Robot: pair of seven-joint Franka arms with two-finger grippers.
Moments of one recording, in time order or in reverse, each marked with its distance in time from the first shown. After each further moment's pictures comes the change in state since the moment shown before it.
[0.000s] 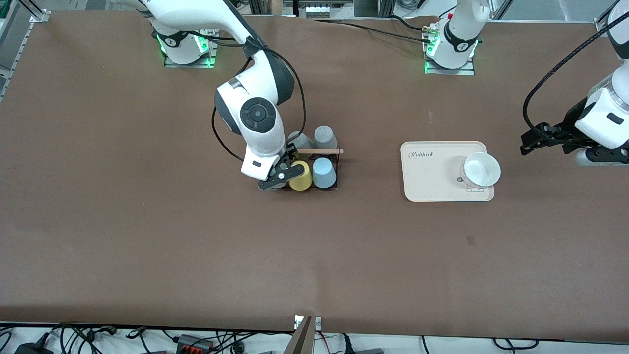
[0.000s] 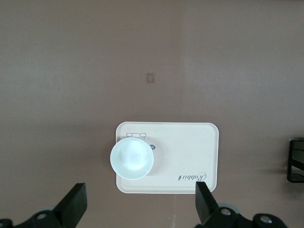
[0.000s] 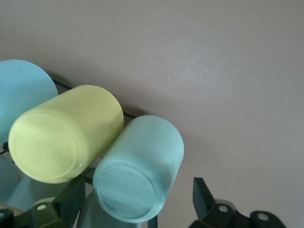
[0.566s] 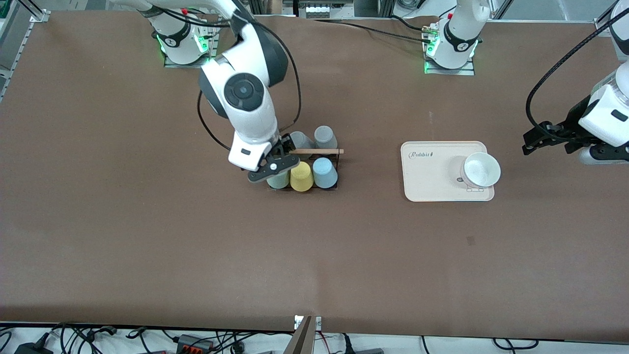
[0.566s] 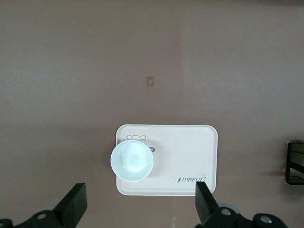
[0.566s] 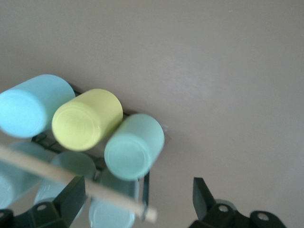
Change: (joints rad) left arm 0.000 -0.006 -0.001 0.012 0.000 0.002 0.000; right arm -0.005 -0.123 -0.016 0.056 0.001 -0.143 0.000
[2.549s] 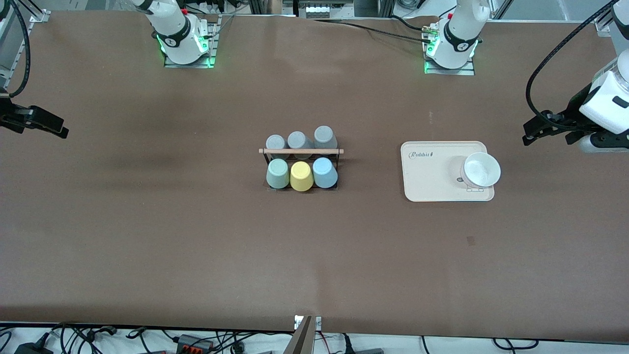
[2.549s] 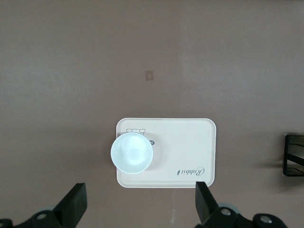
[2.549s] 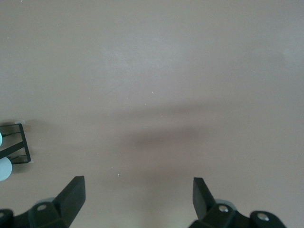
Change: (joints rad) left arm 0.000 -0.043 -0.005 -0.032 0.000 -0.023 0.000; right arm -0.657 -0.336 -0.011 0.020 -0.001 -0.387 -0.154
